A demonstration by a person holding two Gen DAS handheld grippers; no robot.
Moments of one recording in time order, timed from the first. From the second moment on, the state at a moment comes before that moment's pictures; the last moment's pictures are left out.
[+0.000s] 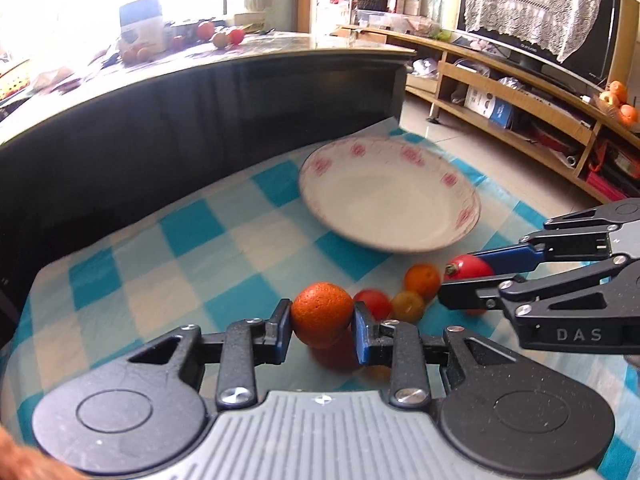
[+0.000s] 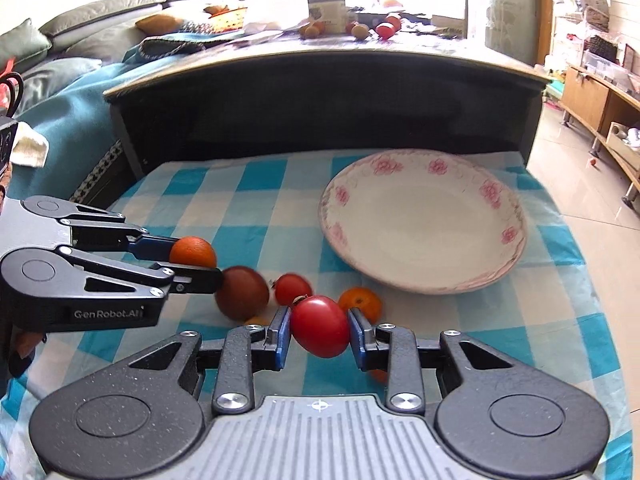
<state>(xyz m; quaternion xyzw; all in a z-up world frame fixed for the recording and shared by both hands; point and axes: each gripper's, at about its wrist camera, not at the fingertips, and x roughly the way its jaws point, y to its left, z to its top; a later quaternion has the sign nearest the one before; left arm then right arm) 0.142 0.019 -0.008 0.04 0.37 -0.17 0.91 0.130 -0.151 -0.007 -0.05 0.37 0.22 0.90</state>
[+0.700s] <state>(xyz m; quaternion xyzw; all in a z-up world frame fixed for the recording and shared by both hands) 0.201 -0.029 -0.019 0.03 0.35 -0.20 0.92 0.194 -0.182 -0.017 0.00 0.38 0.15 0.91</state>
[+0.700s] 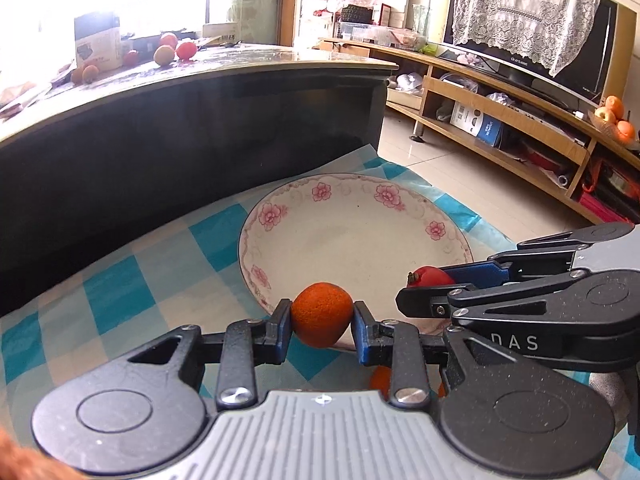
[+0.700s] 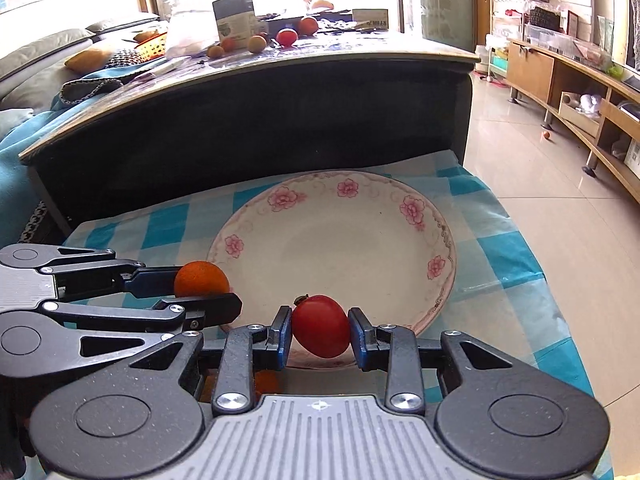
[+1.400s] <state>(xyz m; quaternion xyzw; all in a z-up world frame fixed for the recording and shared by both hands) 0.200 -0.028 -0.013 0.02 0.34 -0.20 0.92 0.197 -0.189 -0.014 0.01 0.38 0.15 0.91</state>
